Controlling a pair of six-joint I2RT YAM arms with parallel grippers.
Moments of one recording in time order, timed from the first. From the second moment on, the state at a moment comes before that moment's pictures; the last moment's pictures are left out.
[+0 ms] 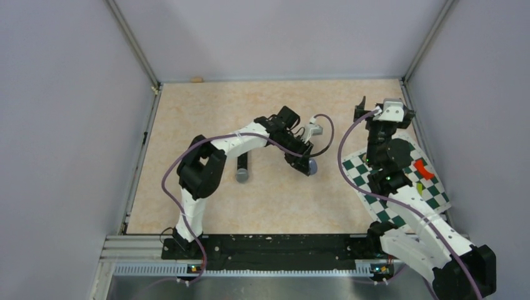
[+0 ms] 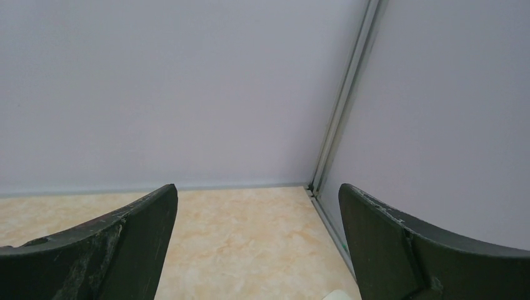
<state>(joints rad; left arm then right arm) -0.73 2.02 1.57 -0.57 0.83 0.08 0.38 0.87 0.61 0.67 0.55 -0.38</state>
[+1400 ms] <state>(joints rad) -0.80 2.16 1.66 -0.74 0.45 0.24 0.38 0.88 0.61 0.60 0.52 -0.34</state>
